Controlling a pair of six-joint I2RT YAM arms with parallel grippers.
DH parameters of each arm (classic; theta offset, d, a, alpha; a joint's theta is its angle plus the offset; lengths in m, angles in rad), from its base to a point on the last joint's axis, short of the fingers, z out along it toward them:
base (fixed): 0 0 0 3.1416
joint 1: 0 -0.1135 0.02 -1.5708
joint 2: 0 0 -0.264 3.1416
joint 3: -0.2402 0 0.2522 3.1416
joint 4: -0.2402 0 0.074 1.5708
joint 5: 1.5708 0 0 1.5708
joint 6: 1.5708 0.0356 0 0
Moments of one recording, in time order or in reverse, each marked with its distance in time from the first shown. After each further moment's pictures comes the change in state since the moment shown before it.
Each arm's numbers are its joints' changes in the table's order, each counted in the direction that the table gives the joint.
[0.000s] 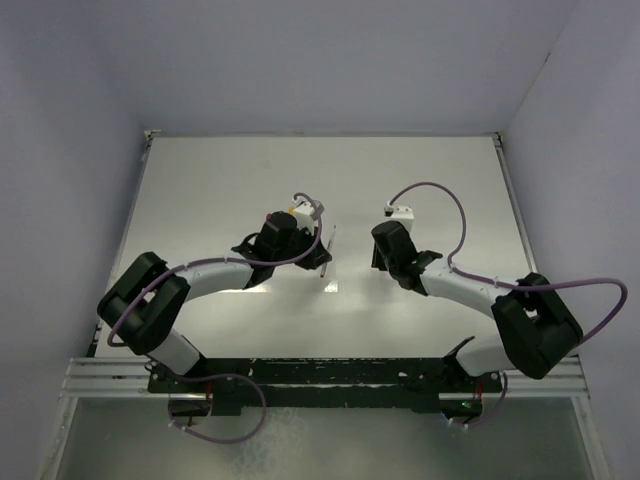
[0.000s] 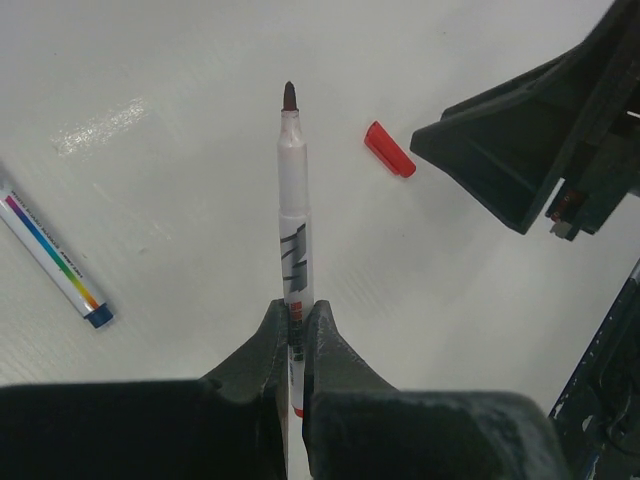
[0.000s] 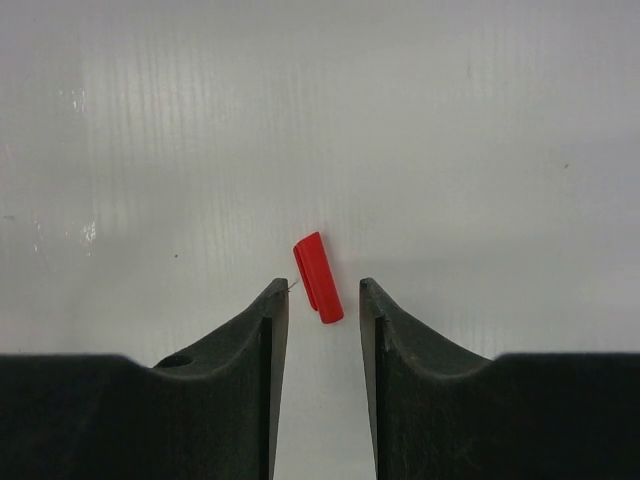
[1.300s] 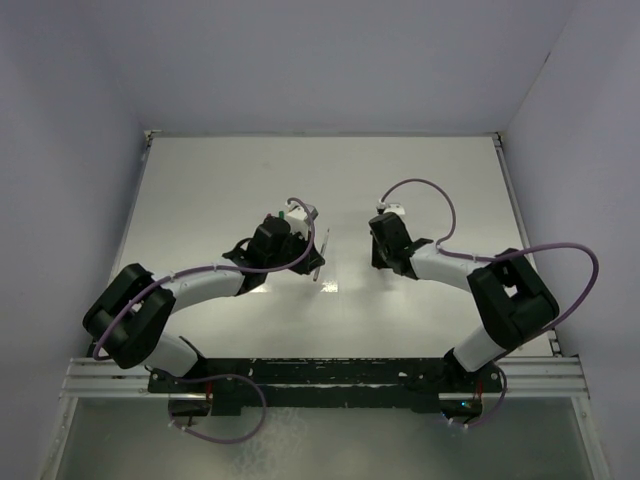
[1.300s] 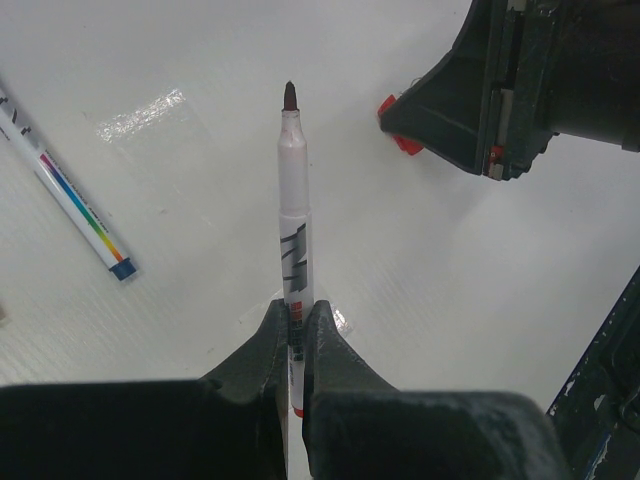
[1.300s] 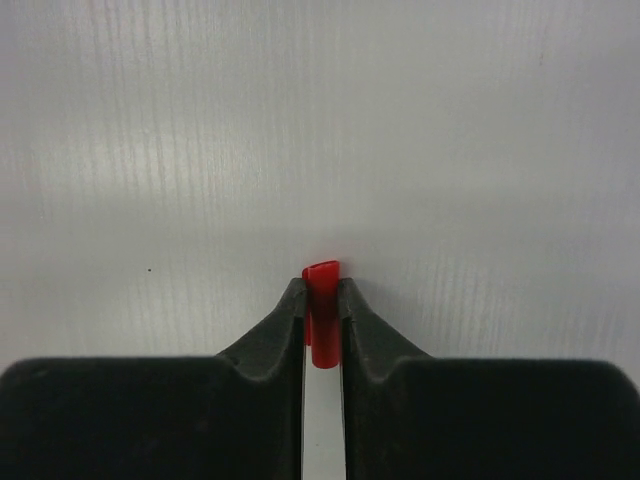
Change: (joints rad) left arm 0.000 0.111 0.065 -0.043 -0.028 0.033; right arm 0.077 -0.193 -0.104 -0.029 -0.153 -0.078
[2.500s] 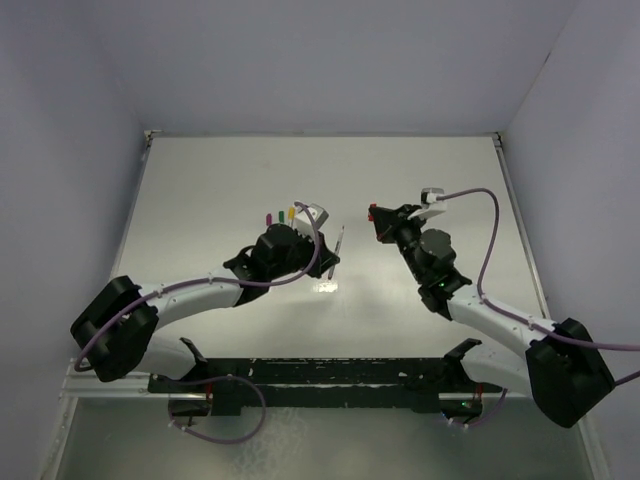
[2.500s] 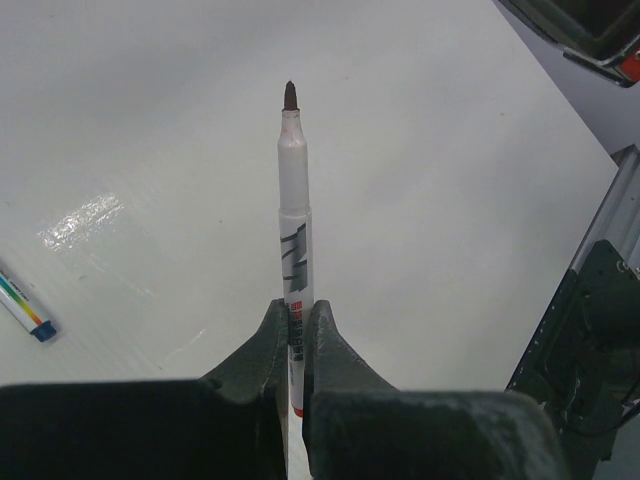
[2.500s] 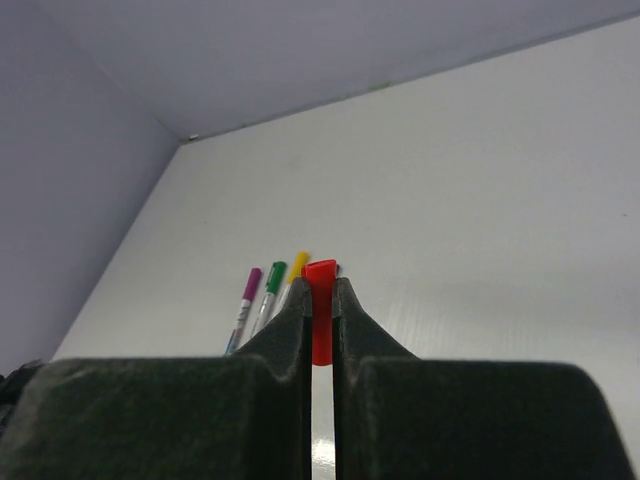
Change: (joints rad) left arm 0.130 0.092 0.000 0.072 -0.071 -0.010; right arm 0.002 0.462 0.270 0.723 -0.056 0.059
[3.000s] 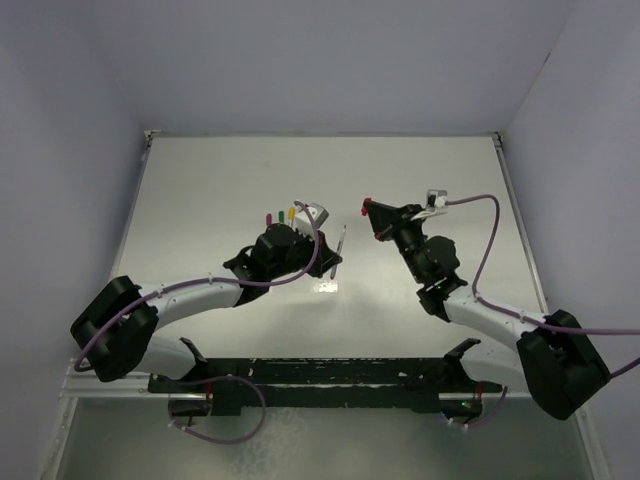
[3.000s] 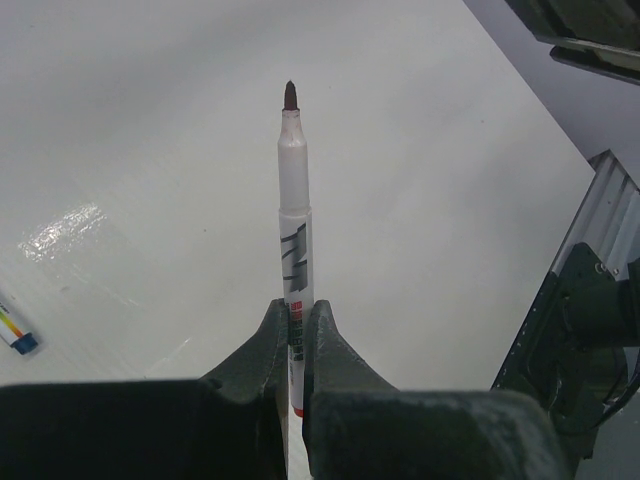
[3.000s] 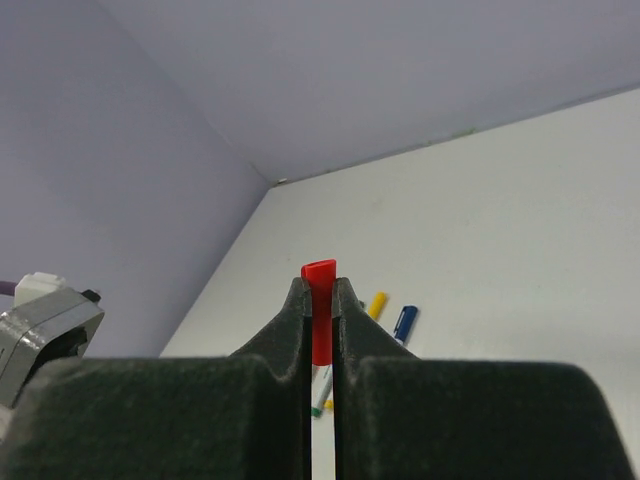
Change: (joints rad) left arm -0.001 0.000 0.000 0.034 0.014 -0.020; right arm 0.000 -0.018 0.074 0.293 -0.072 0.093
